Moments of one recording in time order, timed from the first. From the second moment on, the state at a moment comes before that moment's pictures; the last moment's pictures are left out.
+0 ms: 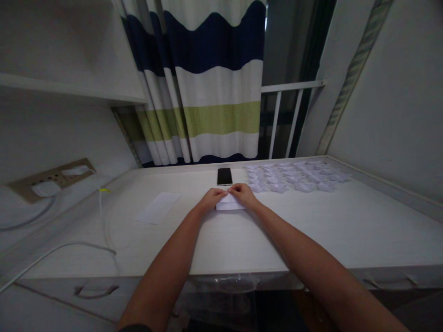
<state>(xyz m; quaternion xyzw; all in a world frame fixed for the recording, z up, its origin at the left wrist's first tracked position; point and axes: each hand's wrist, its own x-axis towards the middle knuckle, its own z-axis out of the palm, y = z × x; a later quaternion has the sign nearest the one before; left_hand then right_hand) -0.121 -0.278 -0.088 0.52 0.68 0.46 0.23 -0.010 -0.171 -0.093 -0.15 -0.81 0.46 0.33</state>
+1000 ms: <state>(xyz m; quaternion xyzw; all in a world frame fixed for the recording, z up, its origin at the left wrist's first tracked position) -0.120 -0.280 -0.086 0.49 0.64 0.51 0.30 -0.007 -0.161 -0.091 -0.21 -0.76 0.50 0.36</state>
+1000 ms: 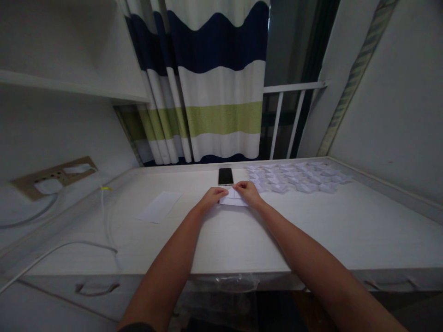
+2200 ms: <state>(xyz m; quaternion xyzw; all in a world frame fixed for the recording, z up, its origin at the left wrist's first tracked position) -0.125 -0.280 -0.086 0.38 0.61 0.63 0.29 -0.004 -0.174 -0.087 -0.10 -0.70 0.64 0.30</state>
